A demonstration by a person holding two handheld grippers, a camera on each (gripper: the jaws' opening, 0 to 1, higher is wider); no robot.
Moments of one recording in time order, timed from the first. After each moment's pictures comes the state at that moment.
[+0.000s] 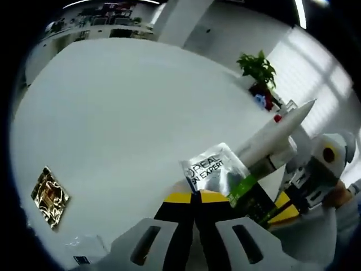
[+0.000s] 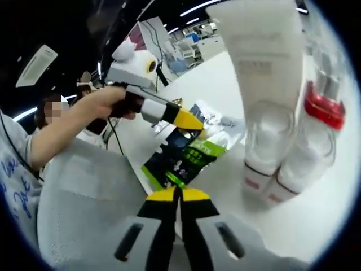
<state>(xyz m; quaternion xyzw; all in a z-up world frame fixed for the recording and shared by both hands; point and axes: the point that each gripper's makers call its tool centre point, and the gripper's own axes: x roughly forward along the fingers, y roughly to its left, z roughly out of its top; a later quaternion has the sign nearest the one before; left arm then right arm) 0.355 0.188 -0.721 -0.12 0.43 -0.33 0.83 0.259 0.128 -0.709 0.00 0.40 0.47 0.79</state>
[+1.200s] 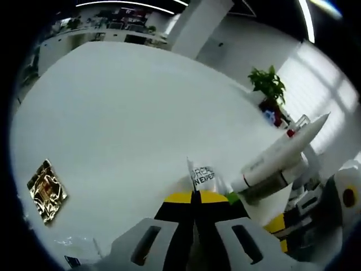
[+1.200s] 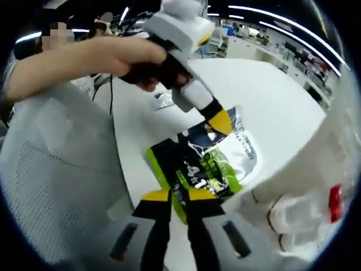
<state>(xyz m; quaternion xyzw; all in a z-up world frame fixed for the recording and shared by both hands) 0.373 0.186 -0.728 -0.15 0.40 -0.29 0.86 0.271 0.153 -0.734 -0.27 0.35 0.48 0.75</state>
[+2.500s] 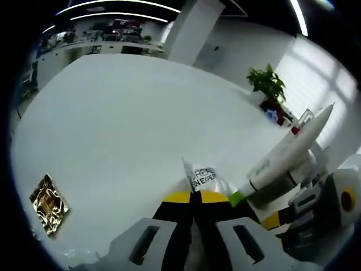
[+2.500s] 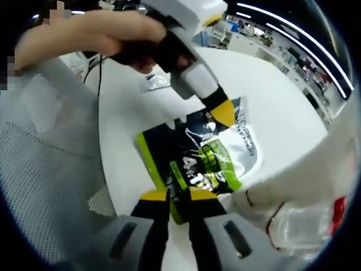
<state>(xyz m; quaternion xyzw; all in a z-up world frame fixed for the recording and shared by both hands) 0.387 0.186 -0.731 -0.11 0.37 -0.28 0.88 0.287 0.142 -0.753 -0.32 0.37 0.47 0.74</state>
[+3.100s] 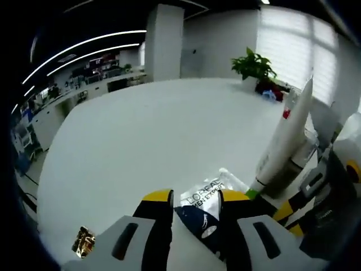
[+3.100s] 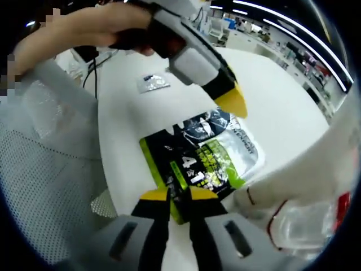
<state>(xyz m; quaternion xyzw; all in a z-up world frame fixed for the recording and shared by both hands) 0.392 0.181 -0.703 0.06 0.29 -0.32 0.90 0.286 0.141 -0.754 -0.30 0.38 0.47 0.74</state>
